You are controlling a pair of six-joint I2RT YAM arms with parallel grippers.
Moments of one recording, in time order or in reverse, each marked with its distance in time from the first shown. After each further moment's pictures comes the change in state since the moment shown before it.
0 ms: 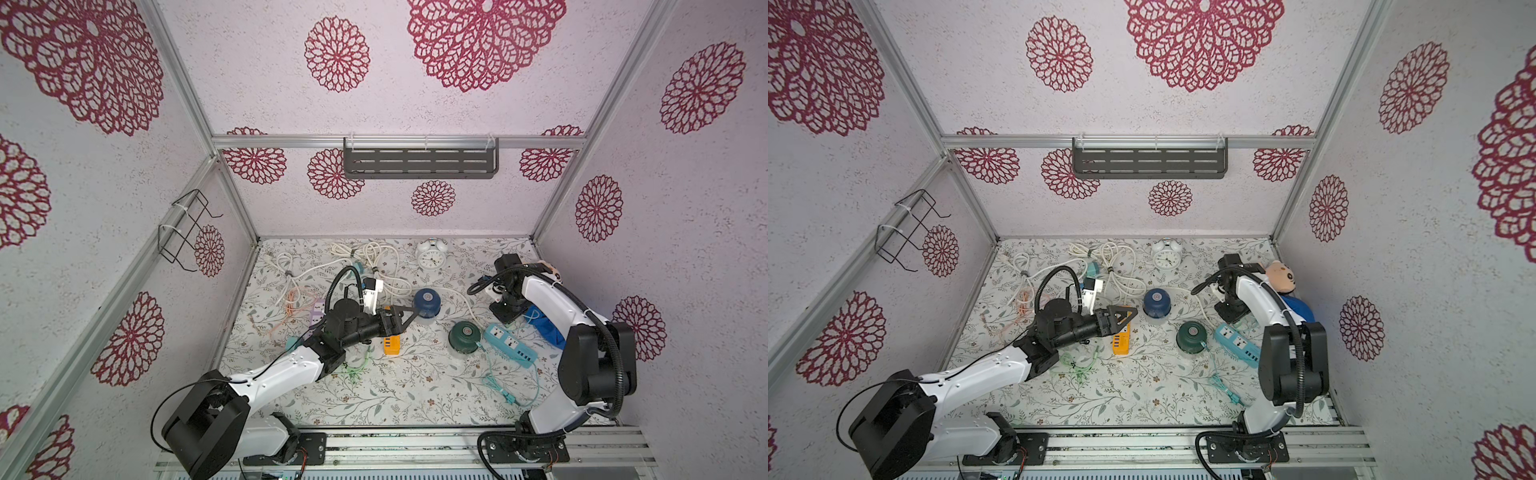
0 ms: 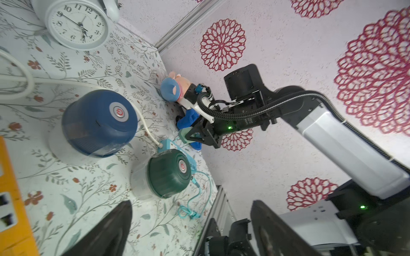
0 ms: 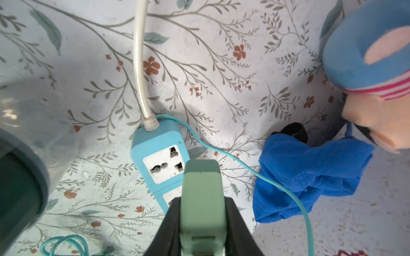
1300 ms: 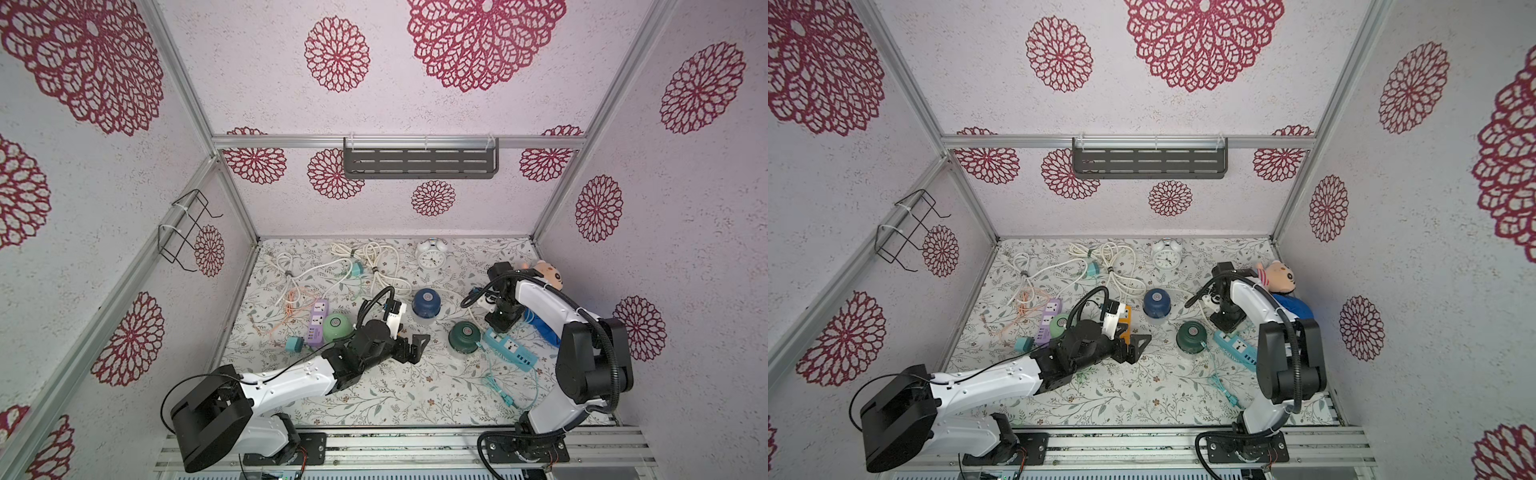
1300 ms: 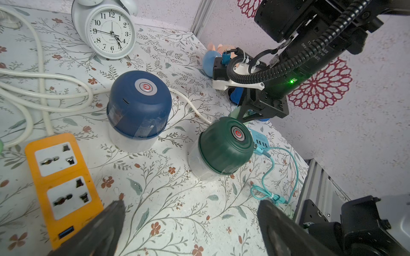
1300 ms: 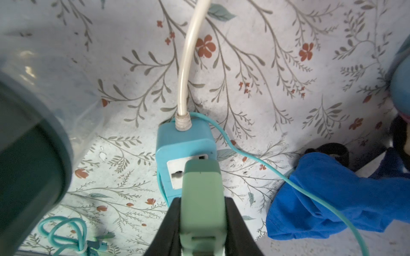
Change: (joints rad) left arm -0.243 0.045 0.013 -0.165 -0.418 0.383; right arm 0.034 0.015 -0.066 -0.012 -0.032 -0.114
